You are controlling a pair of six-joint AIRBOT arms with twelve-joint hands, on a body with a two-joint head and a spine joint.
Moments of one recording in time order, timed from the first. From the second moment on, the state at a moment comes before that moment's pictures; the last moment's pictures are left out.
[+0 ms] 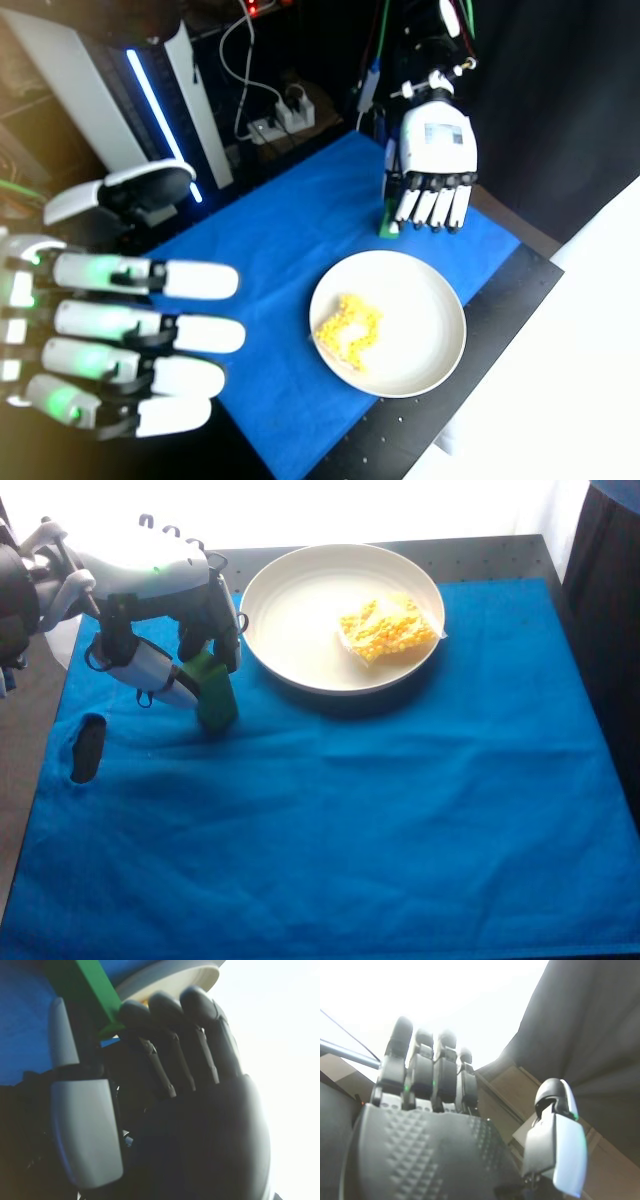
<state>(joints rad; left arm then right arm) 0.50 -1.06 1.33 0.79 -0.30 0.44 -0.82 -1.01 1.26 0.27 1.25 -0.43</state>
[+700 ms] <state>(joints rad) 0.50 -1.05 1.34 0.76 -0.32 0.44 -0.81 -1.03 1.29 0.27 1.23 -0.43</state>
